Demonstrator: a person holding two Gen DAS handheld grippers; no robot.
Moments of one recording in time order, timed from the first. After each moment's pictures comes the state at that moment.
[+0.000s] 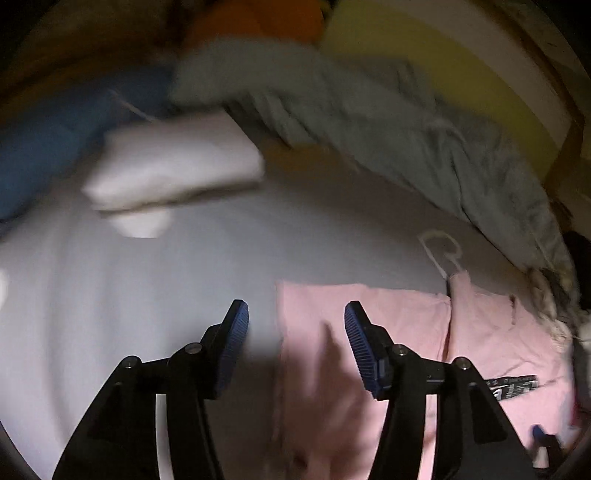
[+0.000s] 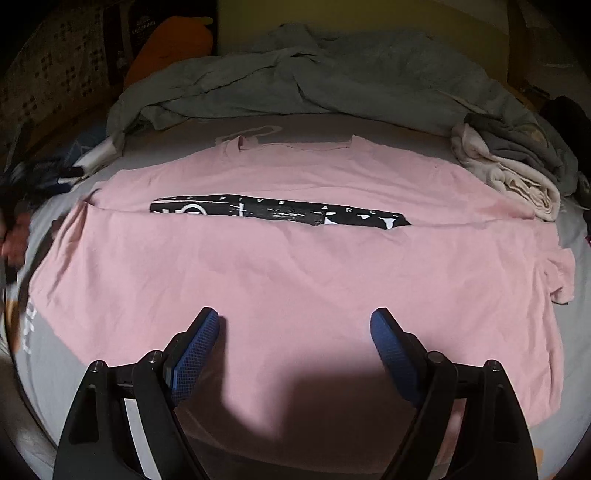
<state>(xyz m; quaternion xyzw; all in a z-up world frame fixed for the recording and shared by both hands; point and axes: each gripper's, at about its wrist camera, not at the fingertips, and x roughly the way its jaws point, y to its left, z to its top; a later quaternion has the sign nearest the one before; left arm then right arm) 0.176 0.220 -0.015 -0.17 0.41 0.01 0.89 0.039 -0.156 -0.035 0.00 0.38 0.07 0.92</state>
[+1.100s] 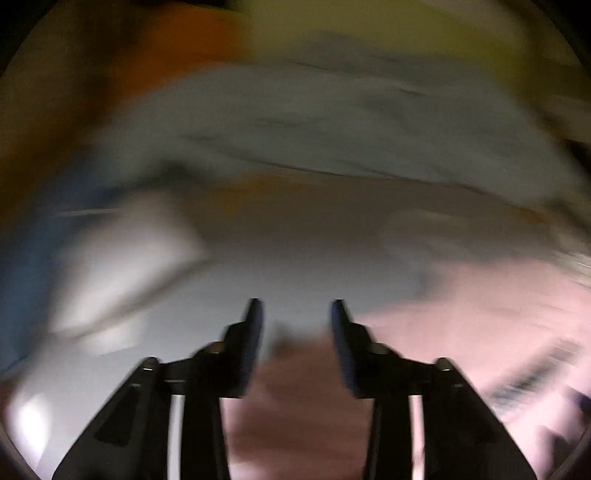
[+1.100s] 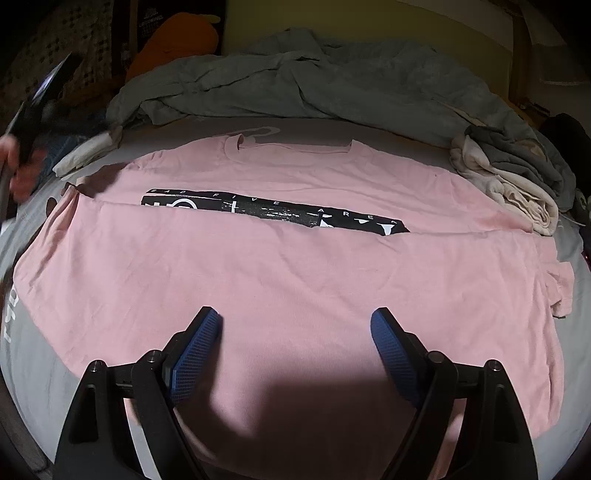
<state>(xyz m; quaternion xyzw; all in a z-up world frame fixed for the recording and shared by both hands) 0.232 0.140 0.019 -0.01 0.43 -0.10 0.90 0.047 -0.152 -0.041 -0.03 0.37 0.07 0.93</state>
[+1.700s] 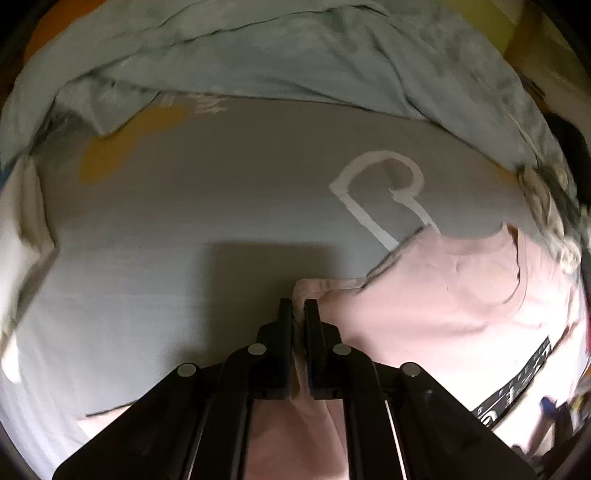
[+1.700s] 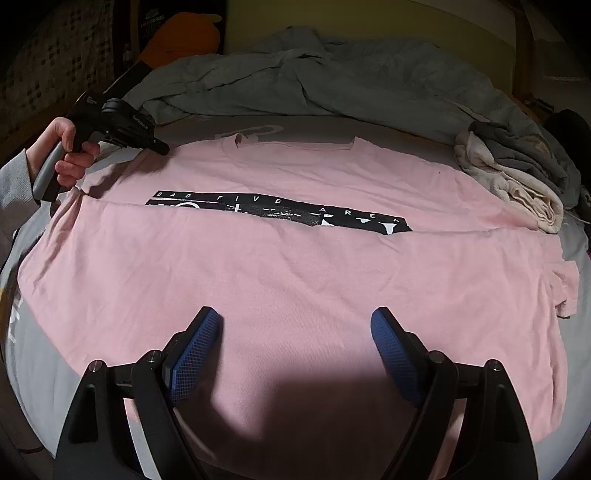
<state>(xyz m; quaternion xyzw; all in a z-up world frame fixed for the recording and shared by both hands) 0.309 0.119 -0.044 -0.02 0.53 -0.11 0.84 0.052 -0.153 -0.042 -0.02 0.37 0.07 0.93</state>
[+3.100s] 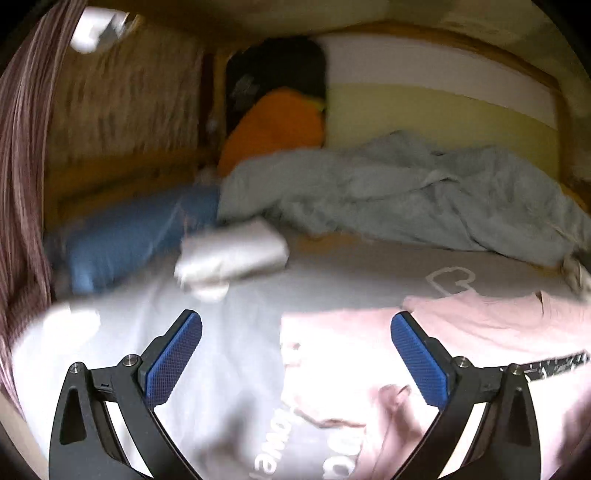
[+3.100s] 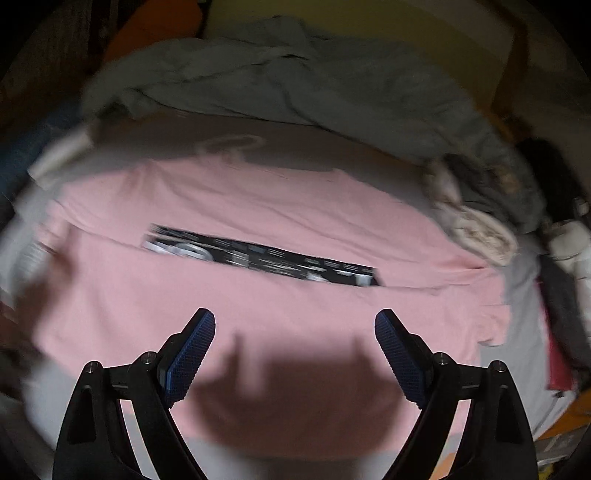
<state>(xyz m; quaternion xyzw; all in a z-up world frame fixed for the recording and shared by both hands) 0.064 0.160 0.015 -0.04 0.21 0.16 0.96 0.065 -0.110 0.044 -0.05 0.43 0.01 0.90</state>
